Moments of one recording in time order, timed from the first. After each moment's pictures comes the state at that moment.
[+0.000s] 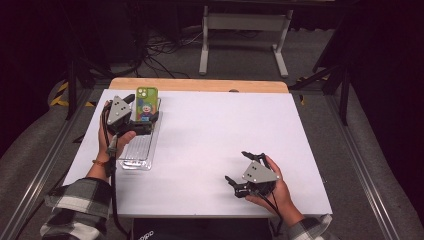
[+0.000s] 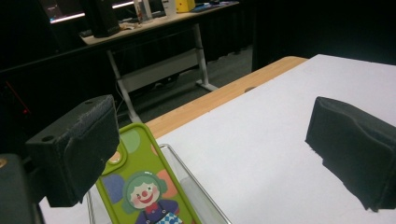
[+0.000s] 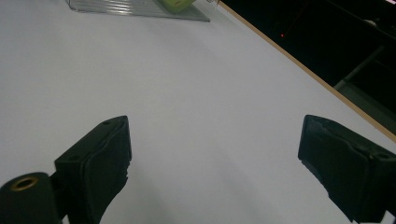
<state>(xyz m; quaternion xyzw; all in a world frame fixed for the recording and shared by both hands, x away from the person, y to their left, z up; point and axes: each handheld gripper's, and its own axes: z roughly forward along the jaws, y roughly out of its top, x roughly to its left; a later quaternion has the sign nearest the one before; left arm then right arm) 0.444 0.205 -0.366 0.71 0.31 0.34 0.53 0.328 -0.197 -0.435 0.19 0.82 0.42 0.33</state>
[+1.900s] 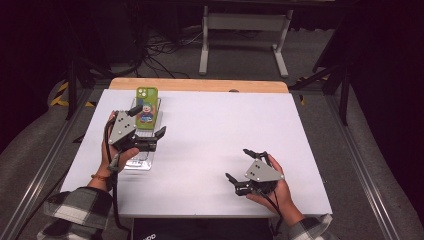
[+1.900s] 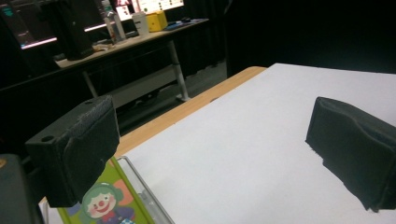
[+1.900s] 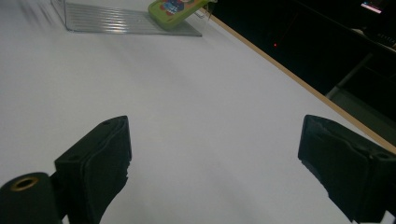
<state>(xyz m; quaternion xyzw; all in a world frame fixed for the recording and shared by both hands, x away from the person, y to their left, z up) 0.402 0.187 -0.369 0.72 0.25 0.33 0.55 0.328 -0.199 -0.429 0.20 0.81 0.44 0.34</state>
